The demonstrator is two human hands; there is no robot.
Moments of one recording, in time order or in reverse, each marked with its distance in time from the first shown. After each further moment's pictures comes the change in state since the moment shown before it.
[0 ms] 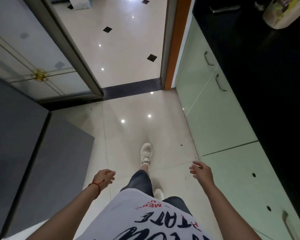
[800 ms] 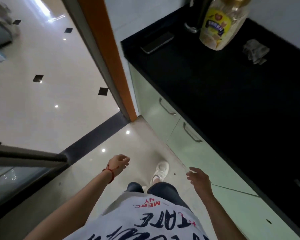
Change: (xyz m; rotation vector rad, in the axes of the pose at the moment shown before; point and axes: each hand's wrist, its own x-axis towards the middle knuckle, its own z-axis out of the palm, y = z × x) left_hand 0.185 0.448 0.026 0.459 -0.225 0.363; right_hand 0.170 -0.197 -0.017 0.304 0.239 0.146
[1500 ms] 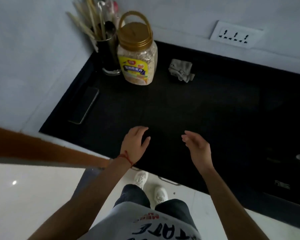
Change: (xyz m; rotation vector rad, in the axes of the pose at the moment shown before) left_hand 0.105 0.336 0.036 0.628 -0.030 1.069; right_hand 0.077 -0.215 -0.089 0.365 0.430 -0.302
